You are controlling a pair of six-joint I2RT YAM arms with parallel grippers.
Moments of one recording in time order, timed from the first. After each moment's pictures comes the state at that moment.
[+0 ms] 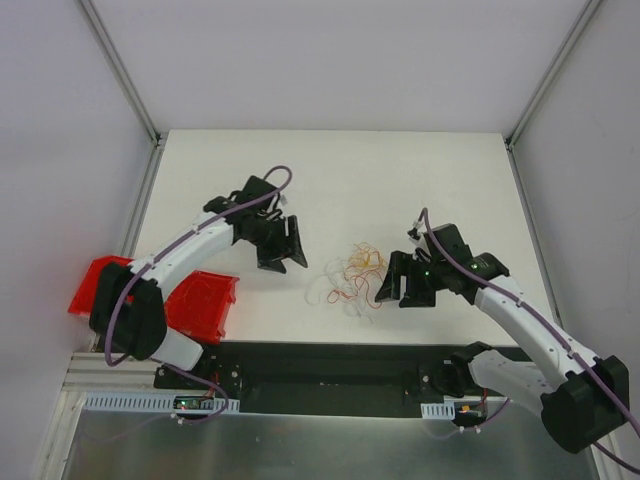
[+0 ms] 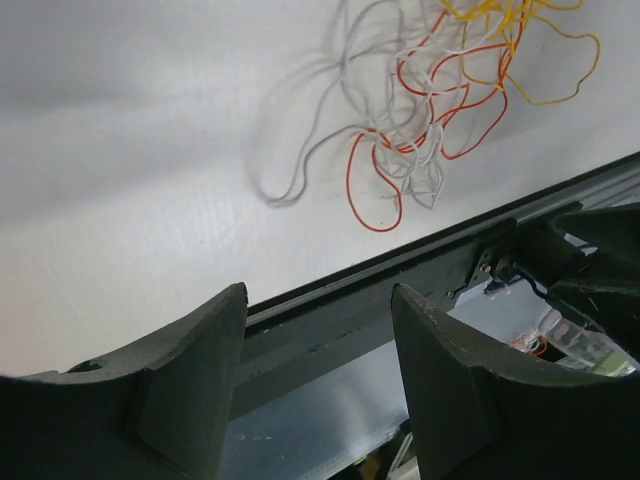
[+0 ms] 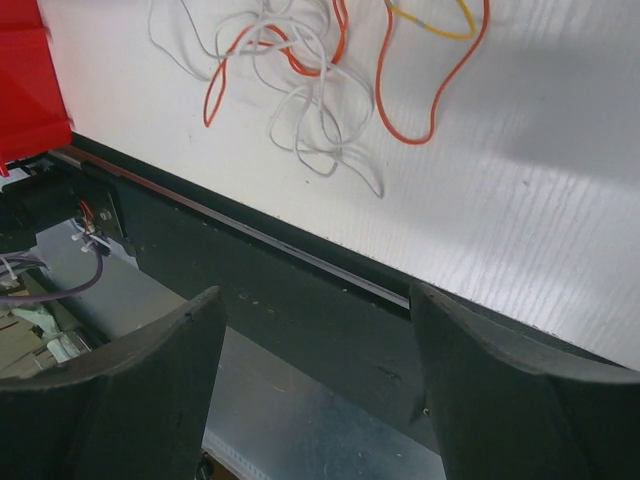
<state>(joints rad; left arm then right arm) -0.44 1.40 1.08 -0.83 0.41 -0.69 0.48 1.03 0.77 -0.80 -0.41 0.57</state>
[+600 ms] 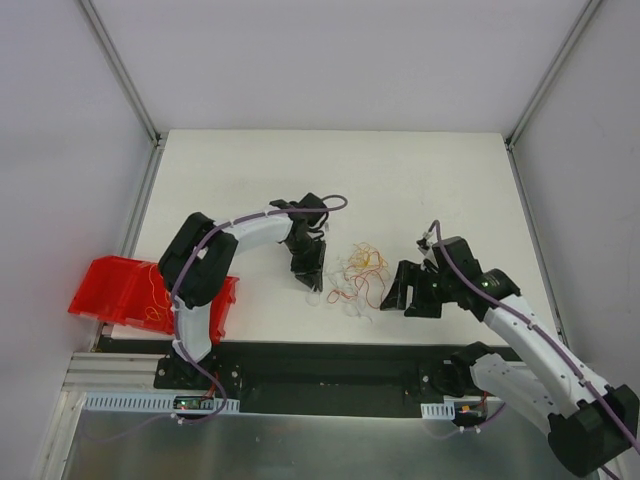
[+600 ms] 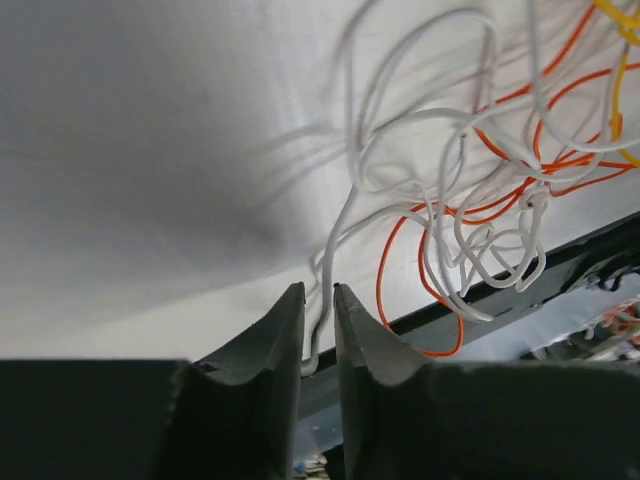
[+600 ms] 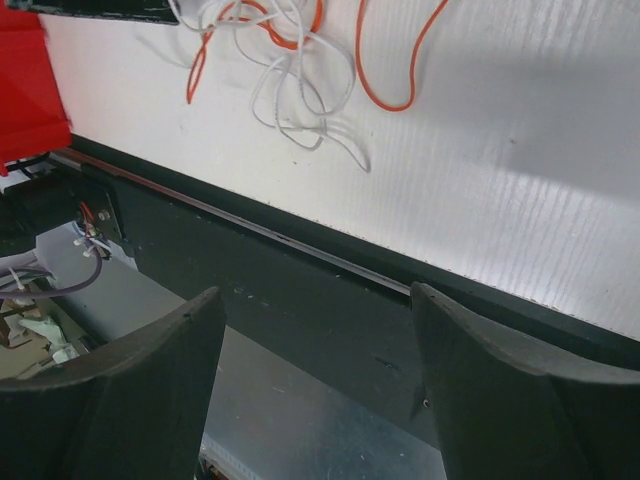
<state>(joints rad) -0.65 1.91 1.26 -0.78 0.42 -0.59 0.48 0.82 0.66 -0.83 -0.39 0.63</state>
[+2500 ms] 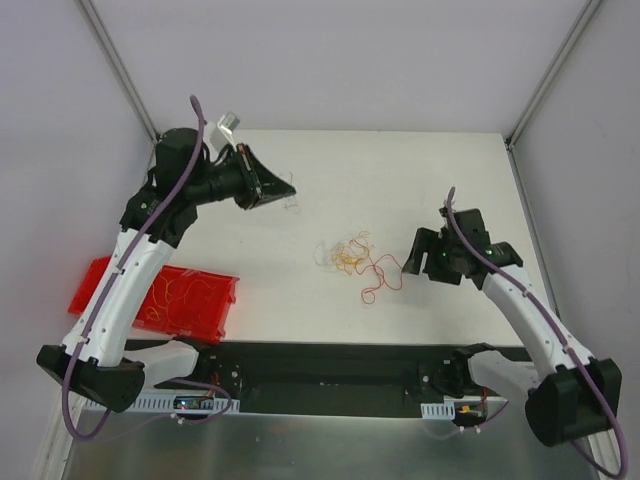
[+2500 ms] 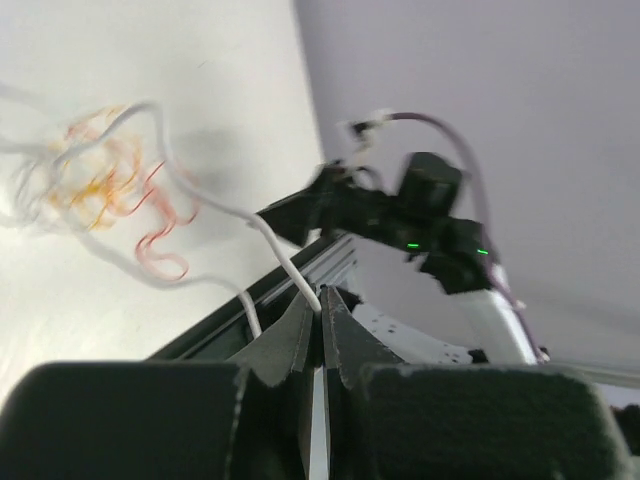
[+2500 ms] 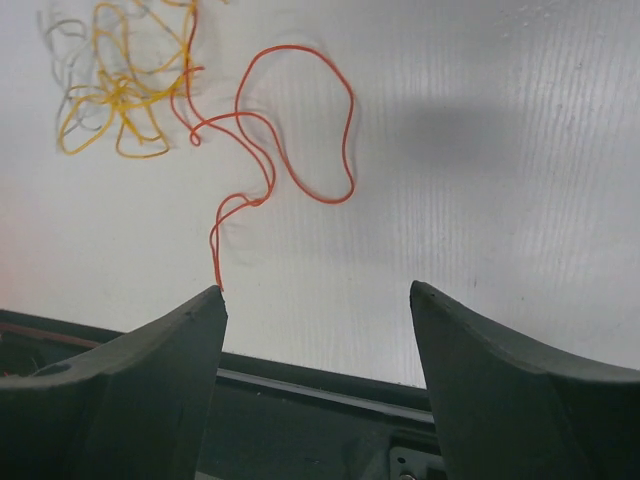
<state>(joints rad) -0.35 1.19 1.49 -0.61 0.64 -0.94 0.28 1.09 0.82 -0.78 -0.13 0.47</state>
